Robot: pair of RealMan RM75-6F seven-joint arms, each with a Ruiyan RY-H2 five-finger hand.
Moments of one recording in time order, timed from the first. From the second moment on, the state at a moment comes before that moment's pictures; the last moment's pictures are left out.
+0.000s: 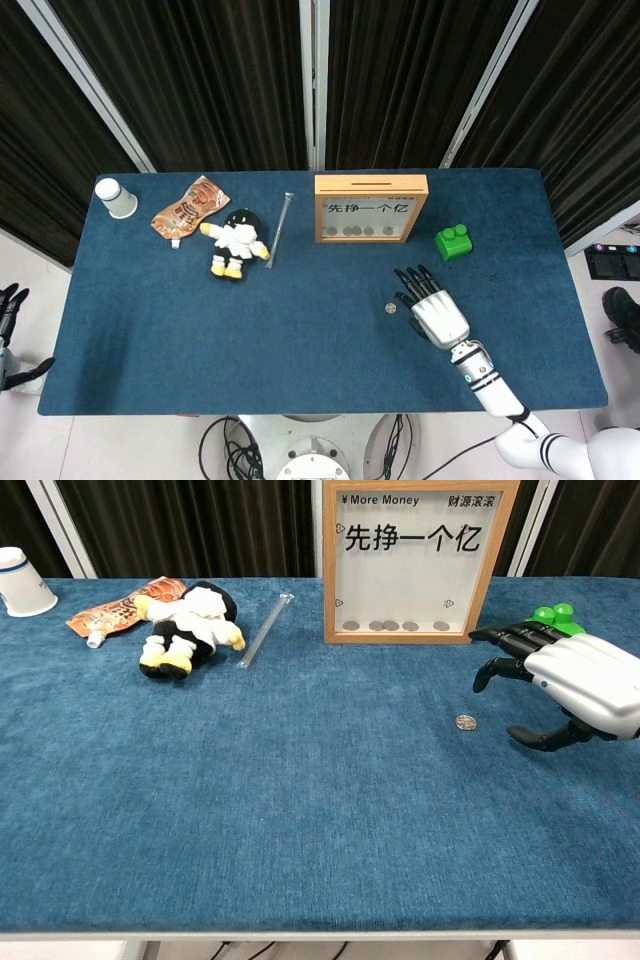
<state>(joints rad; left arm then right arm) -0.03 -1.13 -0.04 -1.37 1.54 1.58 -0.21 0.49 -1.73 -0.01 -0.95 -1.61 1.26 -0.06</state>
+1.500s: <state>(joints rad) -0.04 -1.13 -0.04 -1.35 1.53 1.56 -0.23 0.53 -1.77 0.01 -0.94 -1.58 1.14 -0.03</state>
